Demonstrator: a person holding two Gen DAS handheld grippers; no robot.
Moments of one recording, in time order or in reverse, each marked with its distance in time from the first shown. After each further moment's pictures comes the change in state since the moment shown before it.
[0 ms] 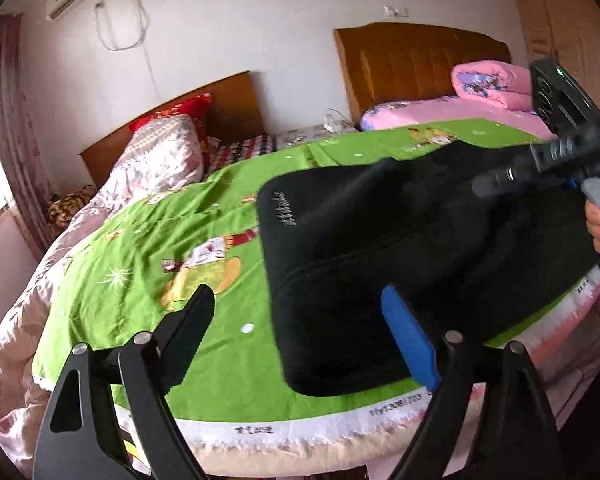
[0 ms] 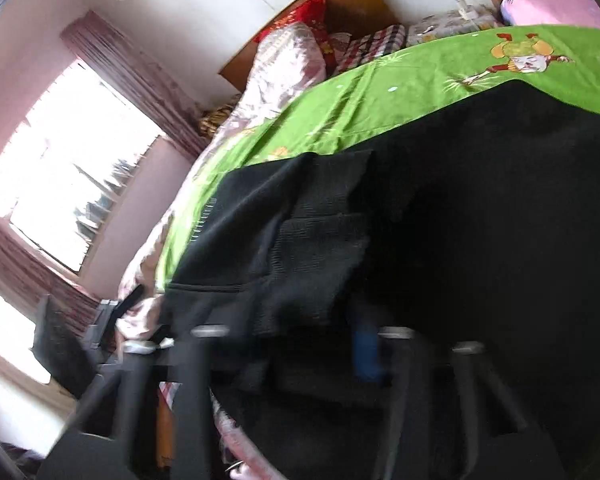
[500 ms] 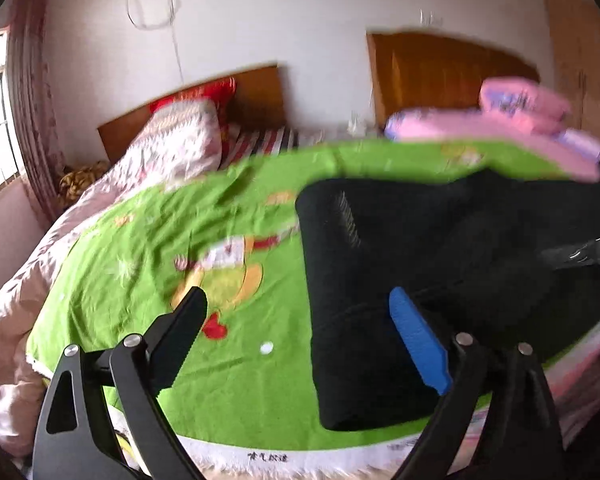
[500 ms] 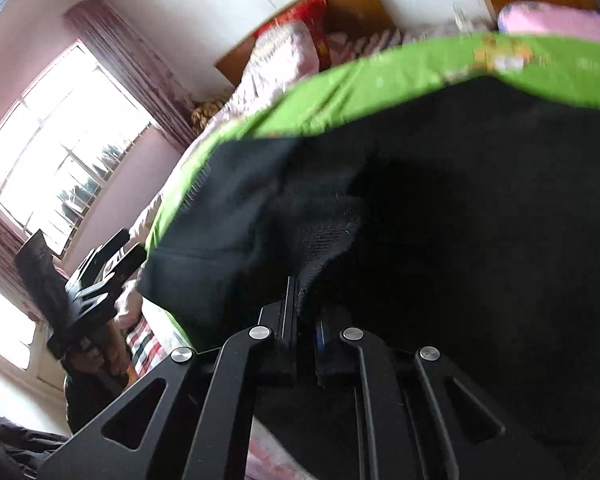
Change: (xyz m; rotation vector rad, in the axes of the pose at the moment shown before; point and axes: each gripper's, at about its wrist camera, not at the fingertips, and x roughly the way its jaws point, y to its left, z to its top) left arm 0.029 0.016 0.014 -0.090 0.063 0.021; right arm -0.011 -0.002 -0.034 -0.028 0.010 -0.041
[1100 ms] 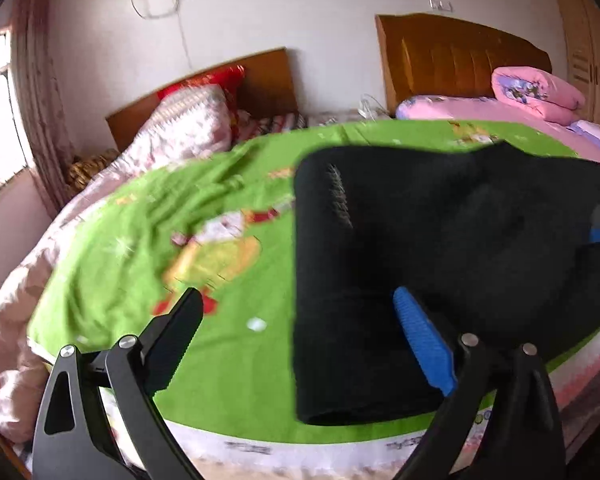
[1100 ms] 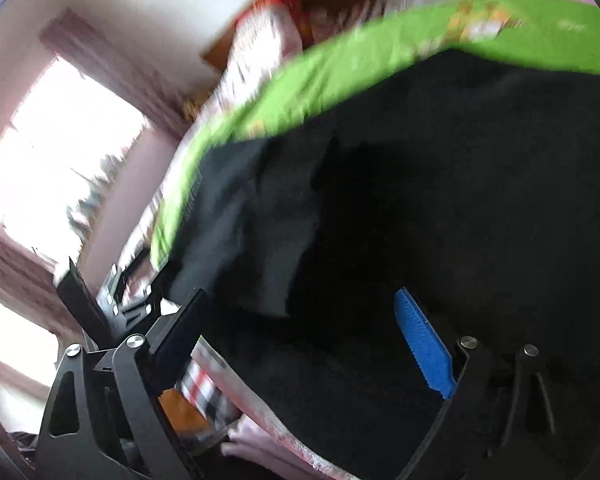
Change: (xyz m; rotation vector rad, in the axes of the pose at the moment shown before) left arm 0.007 -0.011 -0.017 -0.022 0.011 0.040; right arm -0.006 -0.012 0.015 0.059 0.119 -0.015
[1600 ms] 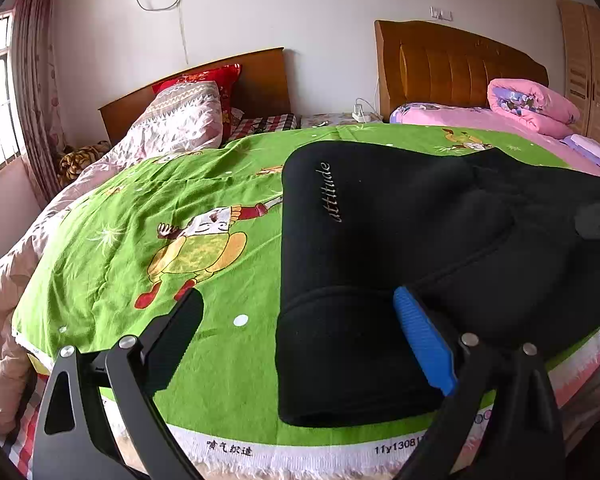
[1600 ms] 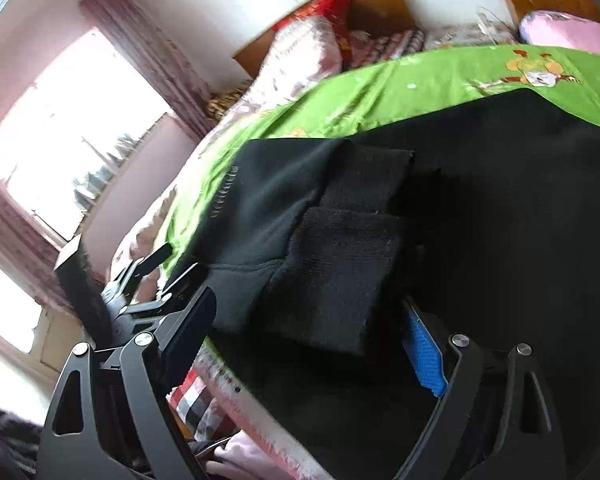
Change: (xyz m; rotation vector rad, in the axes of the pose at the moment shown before) left arm 0.002 0.005 -0.002 -0.037 -0.007 -0.043; right arm 0.002 0.023 -0.007 -0.103 -0.098 0.048
